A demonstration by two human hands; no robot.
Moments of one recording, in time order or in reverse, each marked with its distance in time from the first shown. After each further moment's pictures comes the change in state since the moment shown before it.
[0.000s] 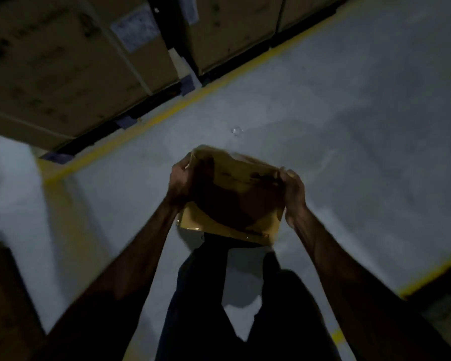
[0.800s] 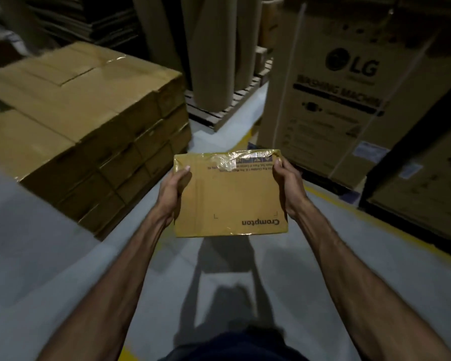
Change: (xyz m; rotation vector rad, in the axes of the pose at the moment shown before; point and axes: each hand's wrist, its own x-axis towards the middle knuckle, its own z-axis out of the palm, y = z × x) left_hand -0.604 -0.071 -0.144 -0.729 1.062 0.217; right_hand -0.465 -0.017 0.151 -0.515 -1.255 -0.414
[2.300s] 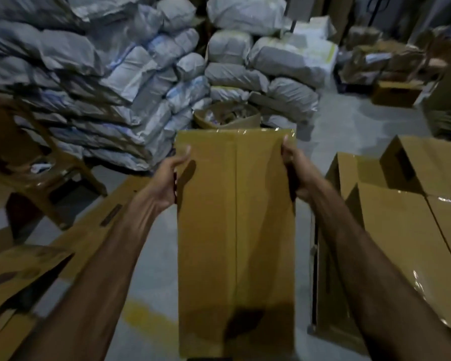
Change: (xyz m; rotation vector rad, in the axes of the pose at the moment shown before) left_hand -0.235 0.208 -0.901 -0.269 1.200 0.133; right_hand -0.101 0.048 1.143 -0.254 -1.497 0.128
